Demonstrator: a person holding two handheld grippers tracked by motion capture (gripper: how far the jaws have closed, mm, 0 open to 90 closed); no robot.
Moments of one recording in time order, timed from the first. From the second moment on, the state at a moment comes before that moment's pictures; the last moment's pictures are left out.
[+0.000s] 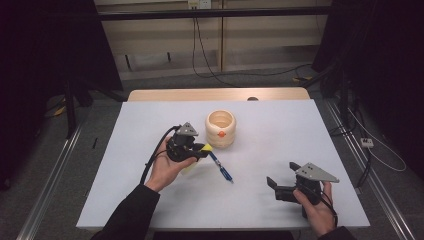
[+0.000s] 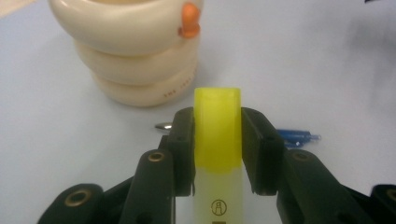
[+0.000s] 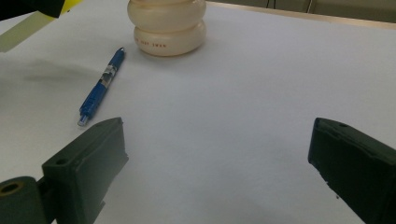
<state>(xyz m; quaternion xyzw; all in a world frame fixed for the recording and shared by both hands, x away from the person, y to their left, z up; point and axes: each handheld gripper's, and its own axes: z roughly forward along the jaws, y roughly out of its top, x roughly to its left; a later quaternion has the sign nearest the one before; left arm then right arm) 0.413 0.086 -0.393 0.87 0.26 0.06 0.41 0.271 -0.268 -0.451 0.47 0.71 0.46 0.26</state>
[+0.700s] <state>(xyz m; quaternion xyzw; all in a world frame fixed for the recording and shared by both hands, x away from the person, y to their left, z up) 0.412 0.093 -0.381 0.83 0.28 0.09 0.48 0.271 -0.268 -0.451 0.47 0.71 0.46 0.26</state>
